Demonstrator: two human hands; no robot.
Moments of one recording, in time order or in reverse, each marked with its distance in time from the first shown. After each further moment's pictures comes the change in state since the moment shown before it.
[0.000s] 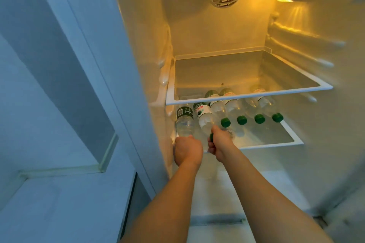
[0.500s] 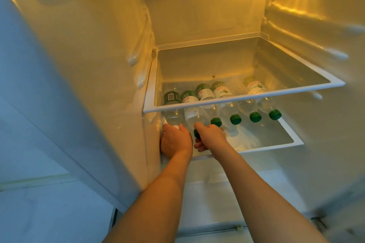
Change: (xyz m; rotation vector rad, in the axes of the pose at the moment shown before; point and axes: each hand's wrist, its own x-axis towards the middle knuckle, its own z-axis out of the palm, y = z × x) left_hand 0.051 0.022 0.036 0.048 0.220 0.125; right_hand 0.040 -0.013 -0.002 -0.472 -0.050 -0.138
